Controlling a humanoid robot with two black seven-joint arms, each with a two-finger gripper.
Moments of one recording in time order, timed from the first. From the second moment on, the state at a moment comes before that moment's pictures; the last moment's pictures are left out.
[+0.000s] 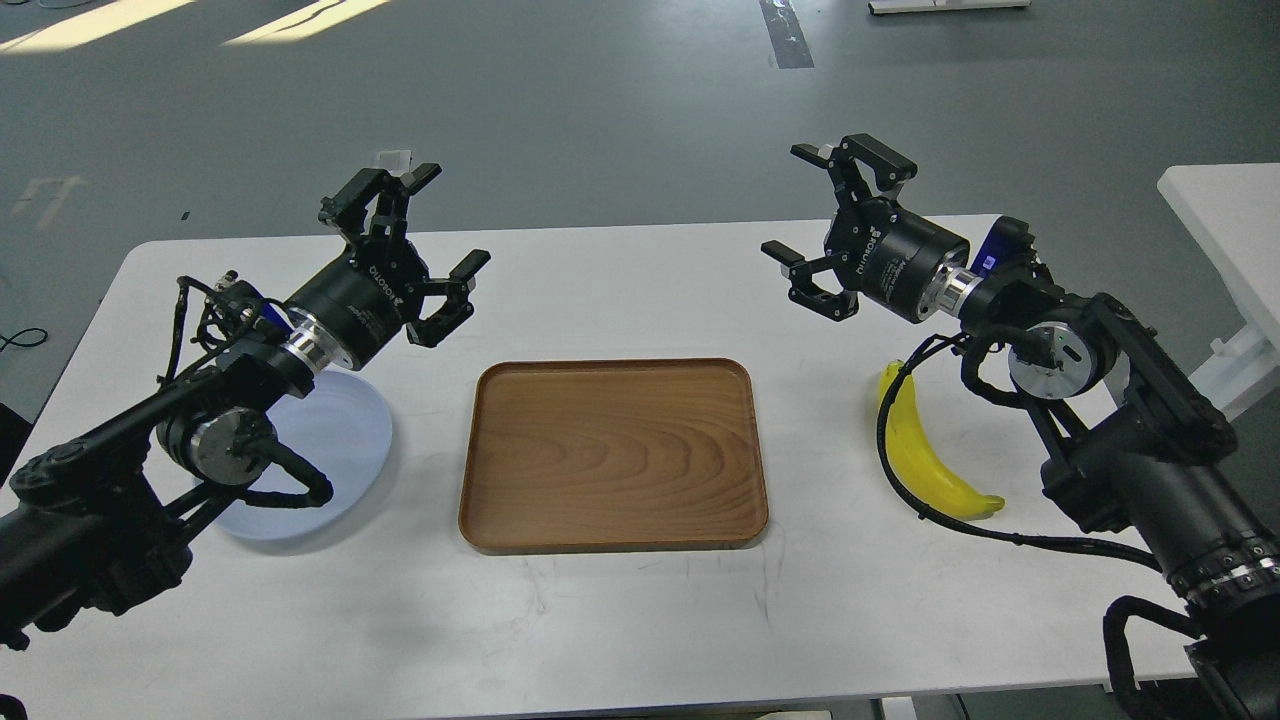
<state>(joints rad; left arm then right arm) -0.66 0.45 -0.59 -1.07 0.15 -0.31 -0.36 0.61 -0.19 1.21 0.98 -0.56 0.49 -0.24</state>
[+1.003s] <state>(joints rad) -0.64 0.46 -0.61 -1.07 0.15 -0.30 -0.32 0.59 -0.17 1.21 0.98 -0.56 0.49 -0.24</state>
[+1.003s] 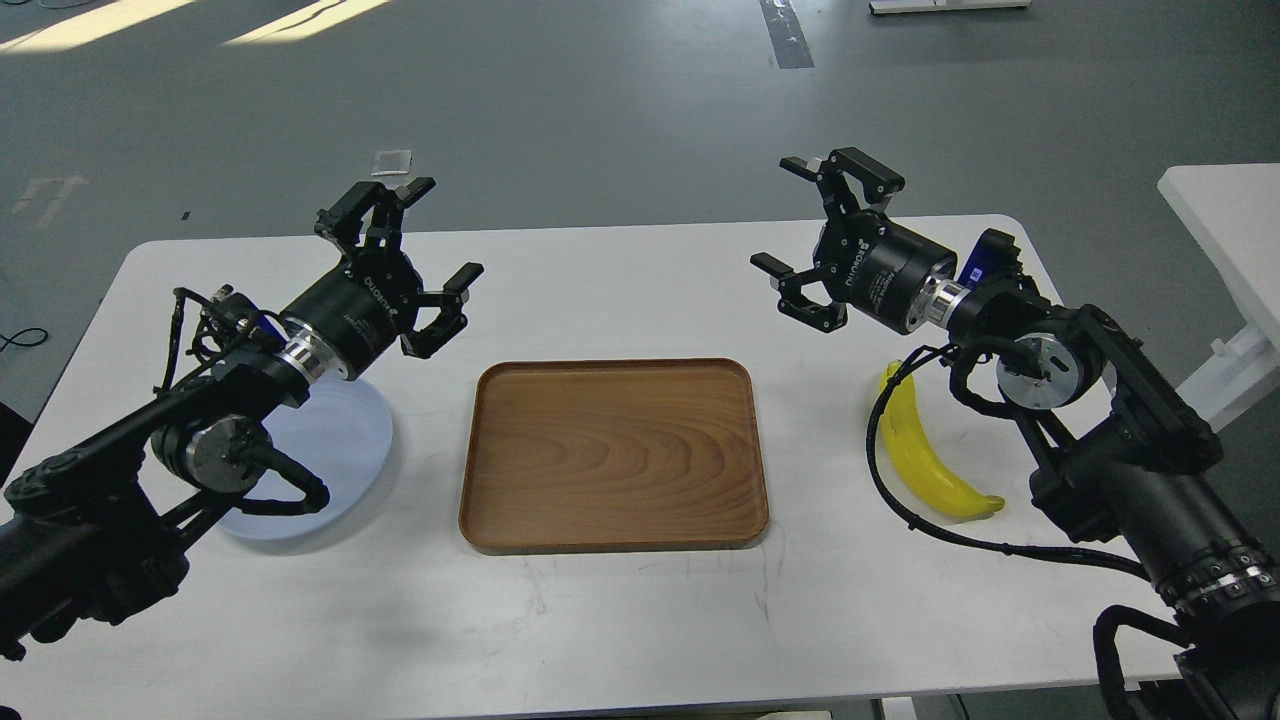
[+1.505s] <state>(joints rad) -0.64 0.55 -0.57 -1.09 0.59 -0.09 -0.34 0.59 -0.17 1.21 0.98 -0.56 0.49 -0.24</state>
